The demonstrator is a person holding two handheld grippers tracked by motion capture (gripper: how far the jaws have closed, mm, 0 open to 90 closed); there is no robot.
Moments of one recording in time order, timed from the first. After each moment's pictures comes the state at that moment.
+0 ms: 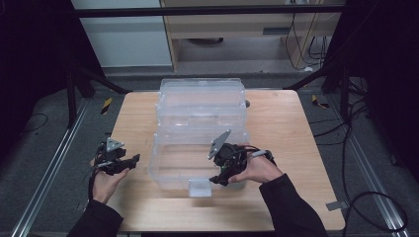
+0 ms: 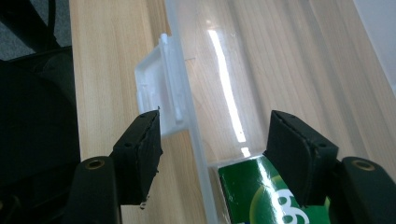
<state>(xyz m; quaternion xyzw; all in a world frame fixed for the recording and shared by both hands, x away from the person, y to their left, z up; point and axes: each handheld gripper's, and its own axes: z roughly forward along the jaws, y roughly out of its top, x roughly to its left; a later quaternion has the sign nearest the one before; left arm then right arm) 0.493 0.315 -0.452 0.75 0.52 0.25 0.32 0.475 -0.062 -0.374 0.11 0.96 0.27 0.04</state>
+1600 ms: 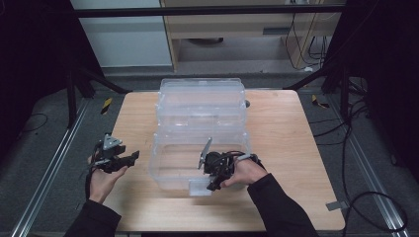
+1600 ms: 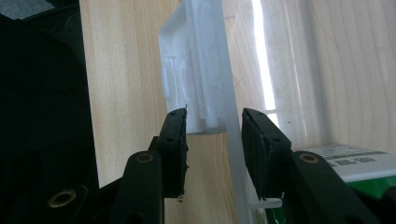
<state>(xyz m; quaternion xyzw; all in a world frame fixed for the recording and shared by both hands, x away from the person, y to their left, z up) 0.492 0.315 -0.432 0.76 0.49 0.26 0.34 0.482 -0.034 -0.408 0.09 0.98 0.18 -0.03</state>
